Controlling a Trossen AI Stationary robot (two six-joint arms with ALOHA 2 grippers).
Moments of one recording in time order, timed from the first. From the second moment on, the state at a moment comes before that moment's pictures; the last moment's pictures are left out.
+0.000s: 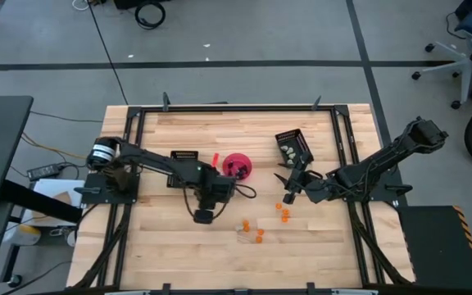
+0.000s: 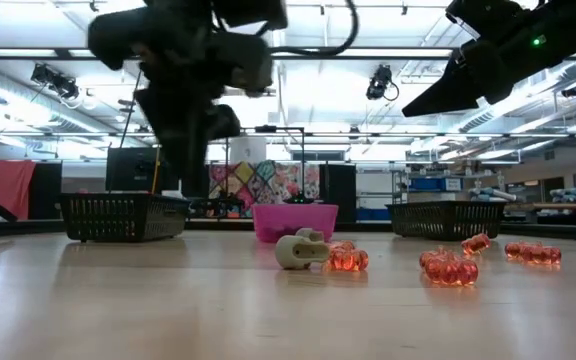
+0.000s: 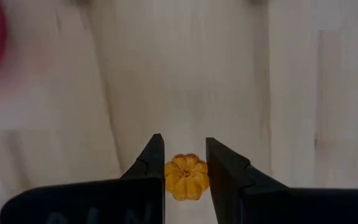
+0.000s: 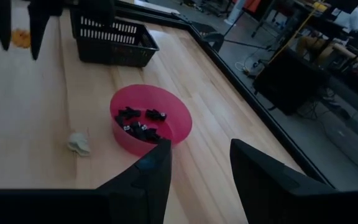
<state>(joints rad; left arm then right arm) -0.15 1.79 1.31 -0.90 0.12 -0.04 0.40 1.17 0.50 0.11 0.92 0.08</state>
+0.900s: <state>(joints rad) -0.01 1.70 1.00 -1.03 -0.24 -0.06 0.40 1.17 0.50 0.12 0.89 0.08</state>
